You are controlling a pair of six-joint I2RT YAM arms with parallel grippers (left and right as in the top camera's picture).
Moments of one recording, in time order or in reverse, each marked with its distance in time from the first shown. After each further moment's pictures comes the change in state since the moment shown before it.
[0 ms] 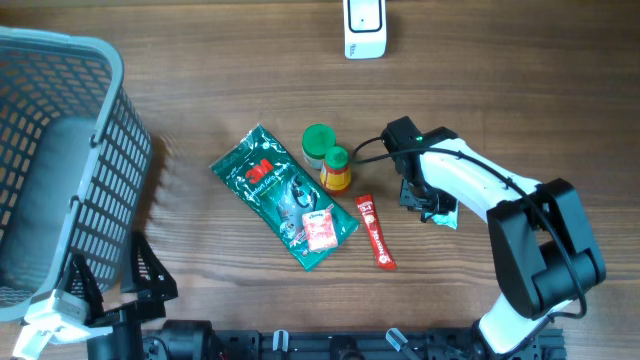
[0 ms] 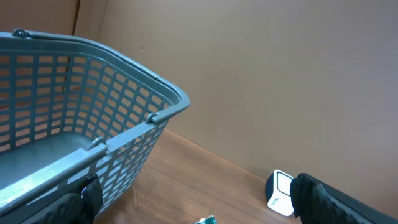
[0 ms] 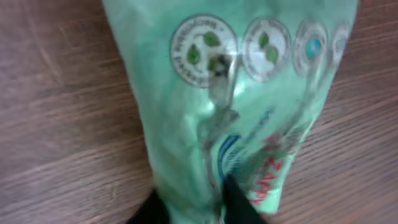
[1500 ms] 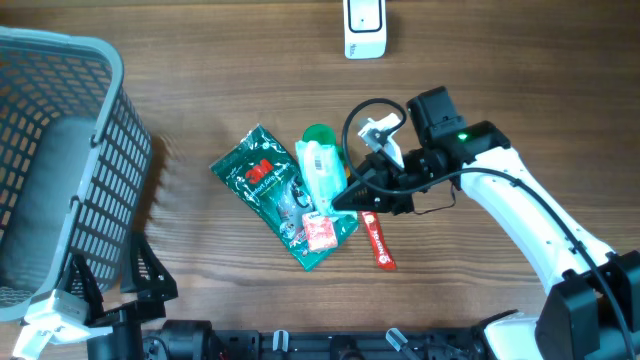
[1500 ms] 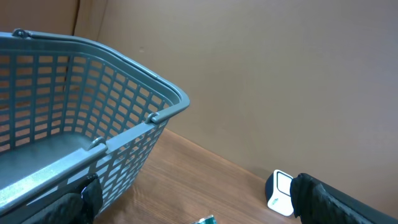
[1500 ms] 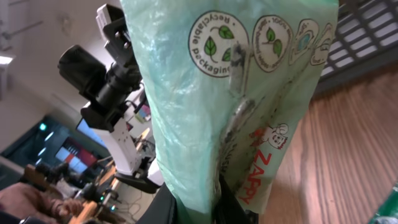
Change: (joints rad) left arm 0.000 0.000 0.000 0.000 0.000 0.000; right arm -0.044 -0.280 0.058 0.056 -1.835 -1.181
